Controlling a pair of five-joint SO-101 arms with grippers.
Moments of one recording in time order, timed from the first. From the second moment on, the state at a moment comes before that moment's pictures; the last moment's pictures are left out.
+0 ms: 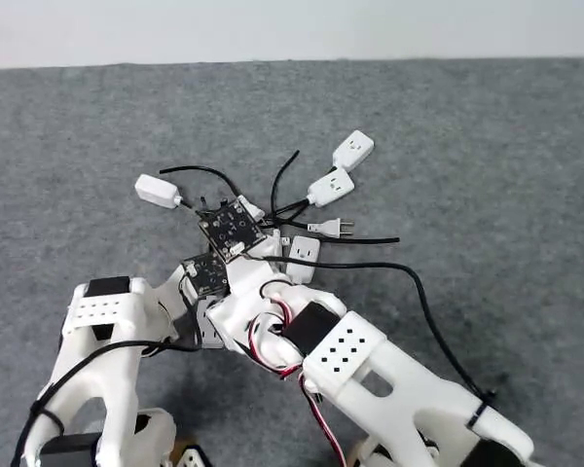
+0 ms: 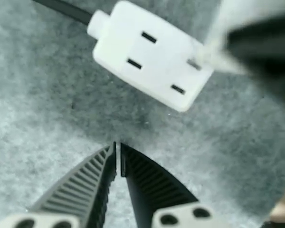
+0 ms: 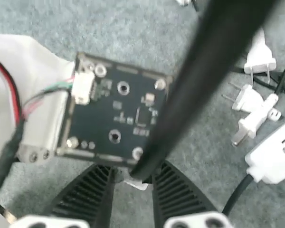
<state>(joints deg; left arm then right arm) -9.8 -22.8 62.0 62.9 -61.9 -50.9 -29.2 46.7 41.8 -11.4</state>
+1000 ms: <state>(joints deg) -19.2 -23.1 61.9 51.8 -35.7 -50.2 -12.0 43.0 28.8 -14.7</state>
